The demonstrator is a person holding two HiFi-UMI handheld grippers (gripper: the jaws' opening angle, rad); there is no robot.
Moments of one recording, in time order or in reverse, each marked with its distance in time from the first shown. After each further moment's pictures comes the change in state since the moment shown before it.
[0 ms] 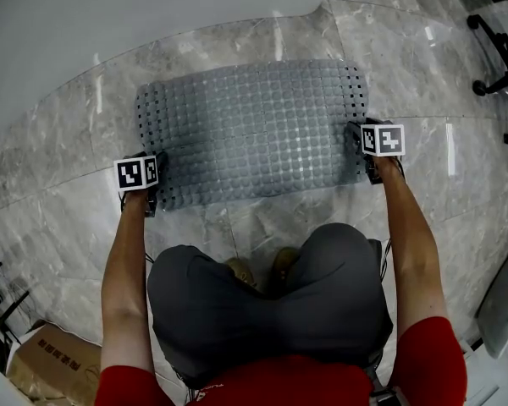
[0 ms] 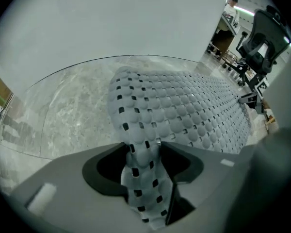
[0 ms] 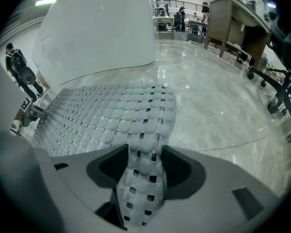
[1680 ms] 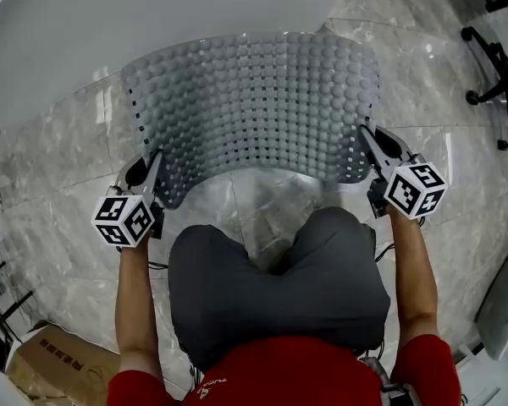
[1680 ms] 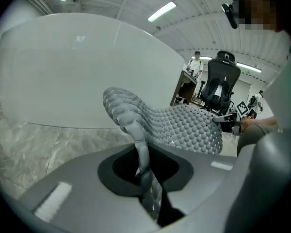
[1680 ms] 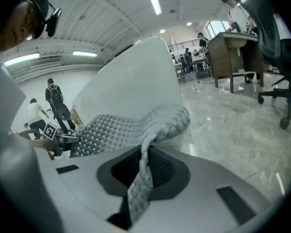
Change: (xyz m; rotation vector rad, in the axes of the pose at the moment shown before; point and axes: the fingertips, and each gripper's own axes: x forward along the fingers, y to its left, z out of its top) left arm -0.201 -0.069 0.091 0.075 -0.623 -0.247; right arm -0.214 0.119 0.110 0.007 -0.558 0.297
